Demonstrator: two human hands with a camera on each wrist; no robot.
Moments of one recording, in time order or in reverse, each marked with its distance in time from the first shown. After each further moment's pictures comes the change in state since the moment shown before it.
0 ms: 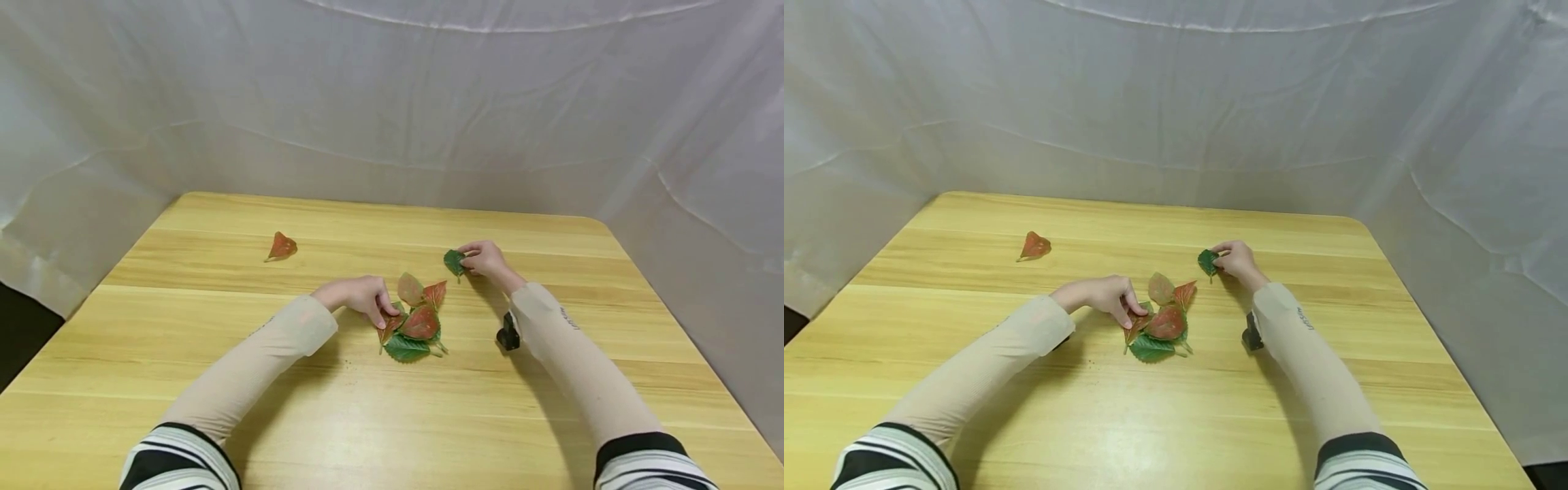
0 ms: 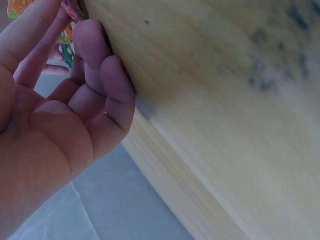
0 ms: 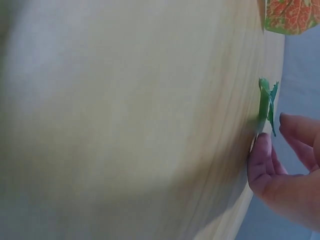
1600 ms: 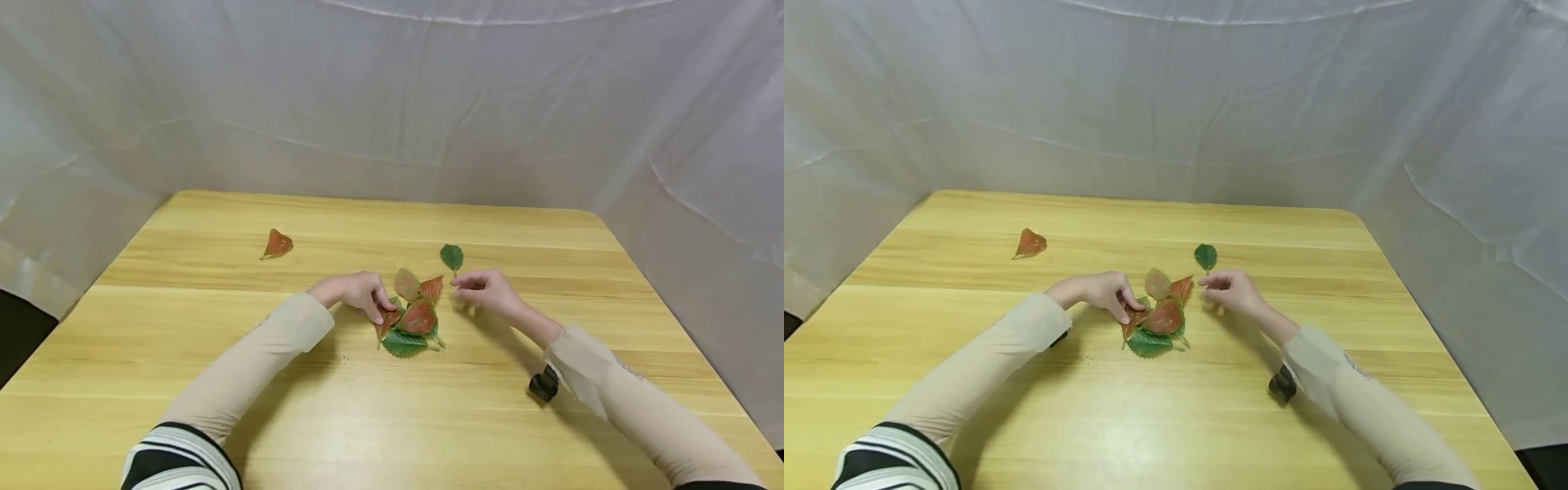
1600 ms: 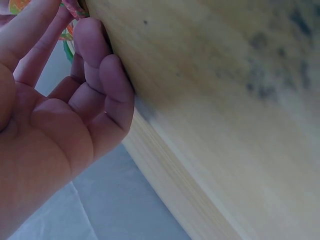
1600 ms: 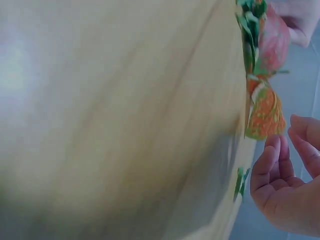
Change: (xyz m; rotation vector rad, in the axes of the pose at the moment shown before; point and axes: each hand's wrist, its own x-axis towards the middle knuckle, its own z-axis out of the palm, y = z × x) left_hand -0.001 -0.003 -0.004 -0.040 -0.006 0.007; right_hand -0.085 0.002 0.011 0.064 -0.119 -0.258
